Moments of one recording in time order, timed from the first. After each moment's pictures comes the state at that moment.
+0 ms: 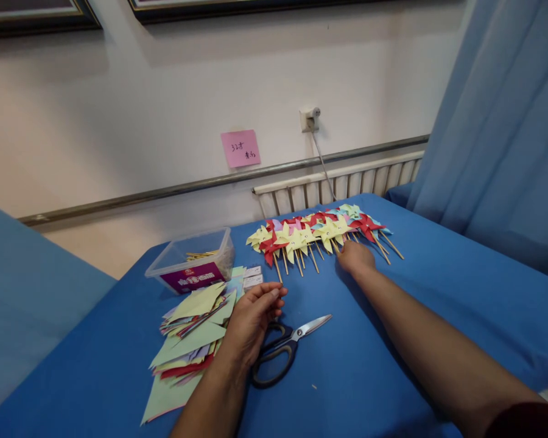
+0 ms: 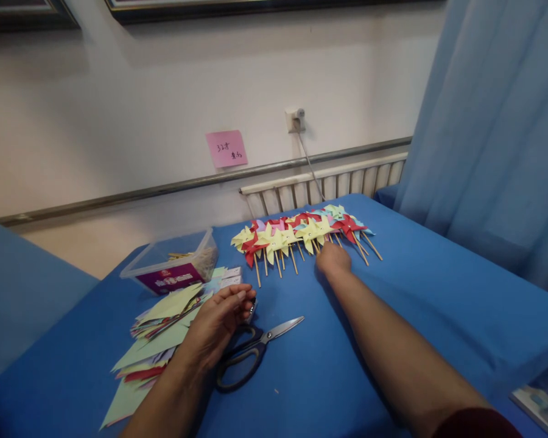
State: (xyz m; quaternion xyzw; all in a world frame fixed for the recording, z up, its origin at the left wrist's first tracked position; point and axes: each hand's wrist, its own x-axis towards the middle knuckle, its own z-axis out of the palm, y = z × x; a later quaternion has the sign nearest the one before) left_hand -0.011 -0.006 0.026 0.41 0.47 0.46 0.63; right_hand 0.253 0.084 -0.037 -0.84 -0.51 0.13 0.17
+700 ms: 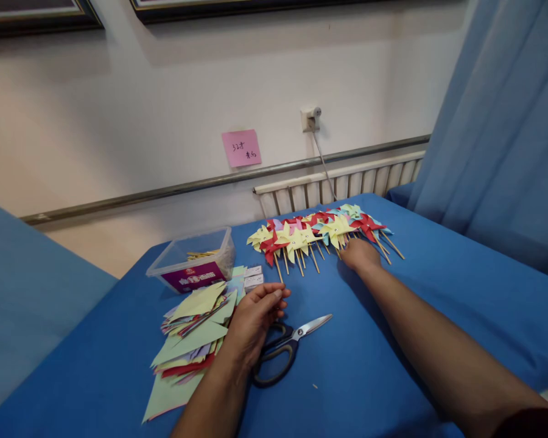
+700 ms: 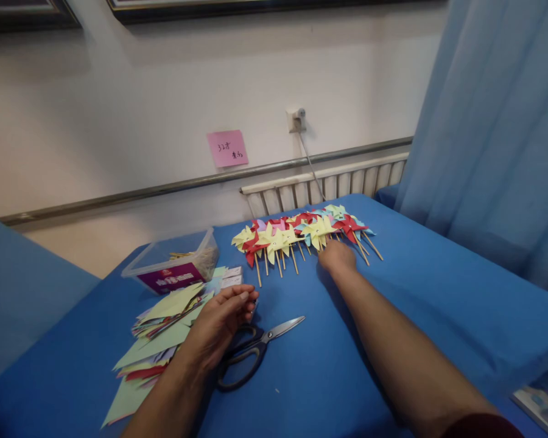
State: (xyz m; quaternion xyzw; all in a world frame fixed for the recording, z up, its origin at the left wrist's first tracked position) left_hand -0.010 -0.007 0.024 0.42 0.47 0.44 0.64; right_hand 0.260 0.082 -0.030 -0.83 -0.51 0.14 0.16
